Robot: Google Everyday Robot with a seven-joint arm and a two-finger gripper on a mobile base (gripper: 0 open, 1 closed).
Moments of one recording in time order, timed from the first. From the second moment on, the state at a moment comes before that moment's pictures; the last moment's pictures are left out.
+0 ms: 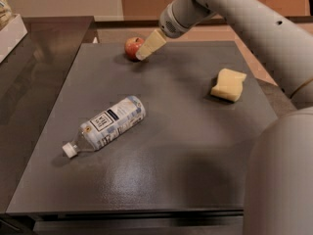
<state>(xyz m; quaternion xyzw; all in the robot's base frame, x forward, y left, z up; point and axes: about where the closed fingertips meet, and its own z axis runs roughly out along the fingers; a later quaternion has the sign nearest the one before) 0.756 -0.005 0.911 -0.48 0.78 0.11 0.38</state>
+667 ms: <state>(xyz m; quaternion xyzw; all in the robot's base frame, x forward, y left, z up) 0.782 0.034 0.891 -0.47 0.78 0.14 0.39</state>
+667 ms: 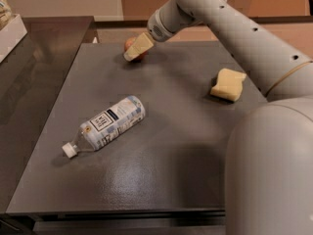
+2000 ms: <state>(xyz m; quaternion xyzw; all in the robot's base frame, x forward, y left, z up) 0.799 0.062 0.862 -0.49 0.79 0.16 0.35</state>
